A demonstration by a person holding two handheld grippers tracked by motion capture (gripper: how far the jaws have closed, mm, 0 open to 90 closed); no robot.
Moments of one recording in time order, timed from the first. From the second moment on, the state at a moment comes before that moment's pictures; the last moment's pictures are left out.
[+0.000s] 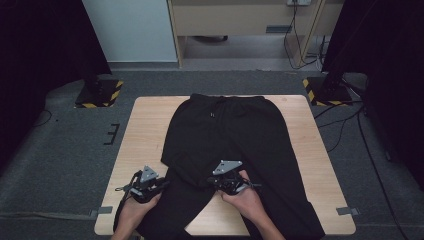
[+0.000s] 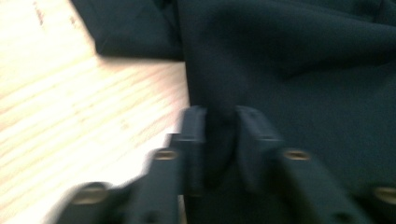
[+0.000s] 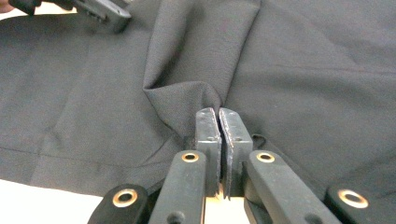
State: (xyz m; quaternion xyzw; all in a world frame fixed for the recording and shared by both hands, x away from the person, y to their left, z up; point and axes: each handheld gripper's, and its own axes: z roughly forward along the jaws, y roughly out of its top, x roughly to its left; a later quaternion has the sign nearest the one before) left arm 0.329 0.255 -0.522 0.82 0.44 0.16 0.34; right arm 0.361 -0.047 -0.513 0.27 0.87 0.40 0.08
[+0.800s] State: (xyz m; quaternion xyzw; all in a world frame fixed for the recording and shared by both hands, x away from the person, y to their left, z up) left arm 0.272 0.287 -0.511 0.84 0.43 0.13 0.31; right arm 0.348 -0.025 -0.512 0.24 0.89 0.39 0.05
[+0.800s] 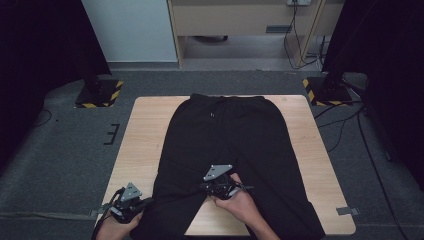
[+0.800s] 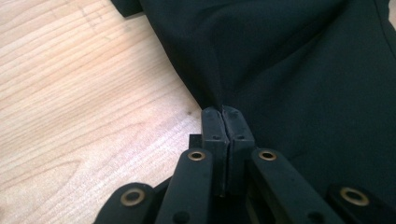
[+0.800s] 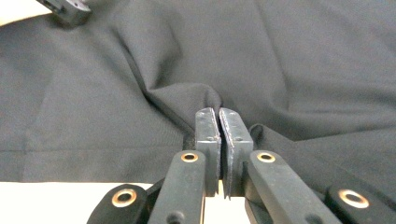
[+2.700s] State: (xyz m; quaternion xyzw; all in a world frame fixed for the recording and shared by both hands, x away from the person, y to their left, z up) left arm 0.423 0.268 -0.524 0.80 0.48 0.19 0.31; right arm 0.374 -0.120 -0.509 0.37 0.84 0.37 0.15
